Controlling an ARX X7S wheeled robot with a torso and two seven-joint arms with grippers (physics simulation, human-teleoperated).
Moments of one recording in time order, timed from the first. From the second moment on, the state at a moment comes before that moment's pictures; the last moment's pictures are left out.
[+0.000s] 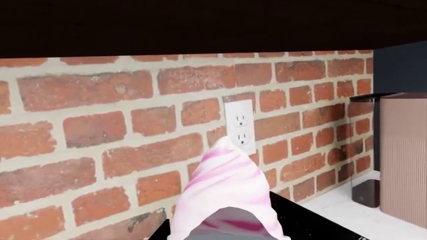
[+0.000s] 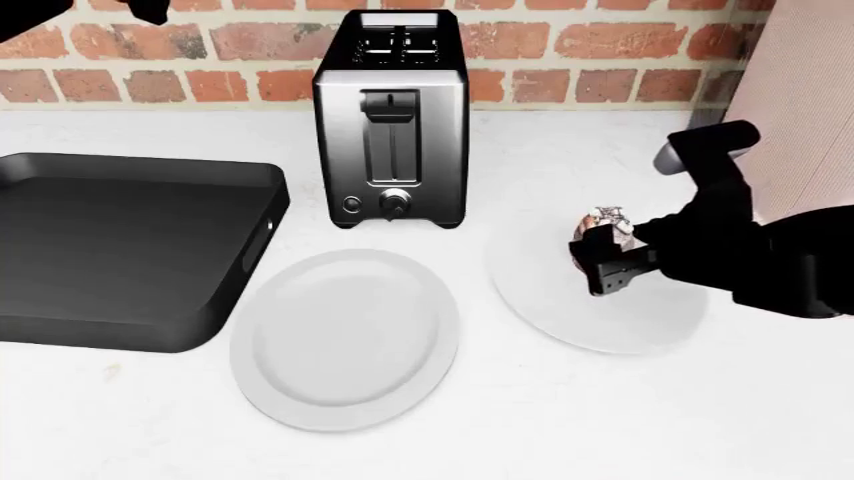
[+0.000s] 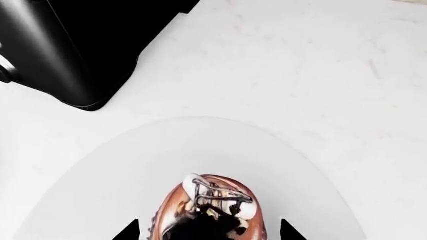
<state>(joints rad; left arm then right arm) -1.48 -0.56 0.17 -0.38 -0.53 -0.85 0.60 1.37 0.87 -1.03 0.19 1.45 0.91 0.10</state>
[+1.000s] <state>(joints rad) -1.48 -0.57 0.16 -0.37 -0.54 -0.85 0.59 1.48 0.88 -1.03 0.11 1.47 0.99 0.15</state>
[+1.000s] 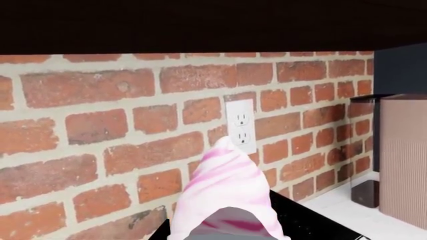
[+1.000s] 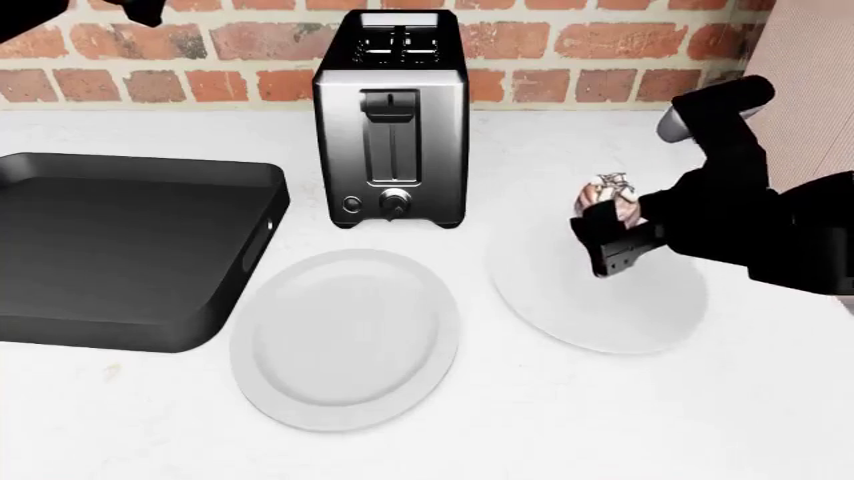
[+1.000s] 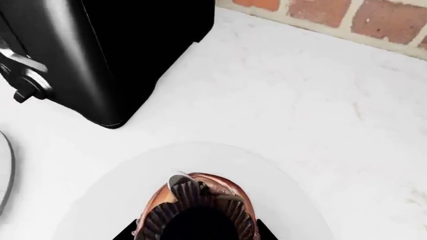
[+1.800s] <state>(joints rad) -1.37 -0.62 0.08 -0.18 -0.65 -0.99 0.53 1.86 0.86 -0.97 -0.12 1.70 1.29 0.39</state>
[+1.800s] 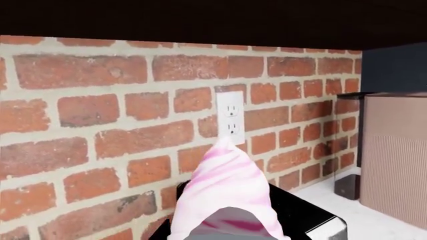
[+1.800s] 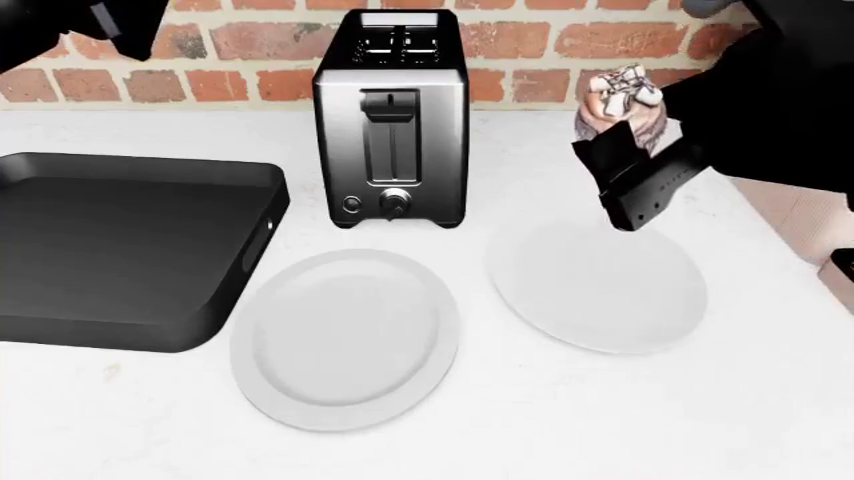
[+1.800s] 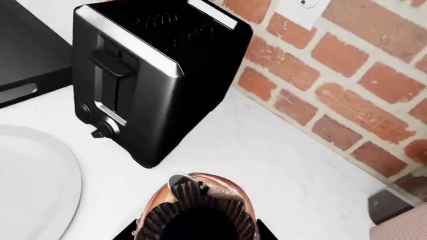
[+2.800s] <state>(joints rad) -1.30 -0.65 0.04 -0.10 -0.71 -1.03 0.51 1.96 0.83 -0.99 -0.13 1.78 1.34 0.47</state>
